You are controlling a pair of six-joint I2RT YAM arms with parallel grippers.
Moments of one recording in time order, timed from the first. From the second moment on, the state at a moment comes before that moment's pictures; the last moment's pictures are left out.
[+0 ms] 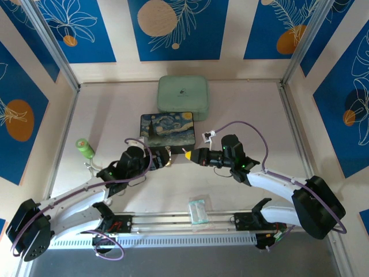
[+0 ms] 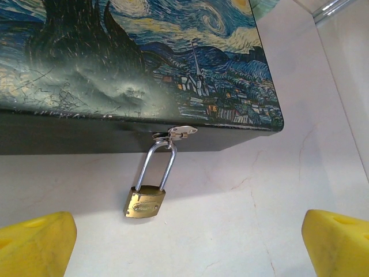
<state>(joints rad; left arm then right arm) -0.74 0.97 0.45 -0.05 -0.08 -0.83 0.63 1.19 0.46 0.37 -0.60 0.90</state>
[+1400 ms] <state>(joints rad) -0.68 1.39 0.42 0.32 0.04 -0.73 0.57 1.42 0.46 0.47 -0.60 0.87</state>
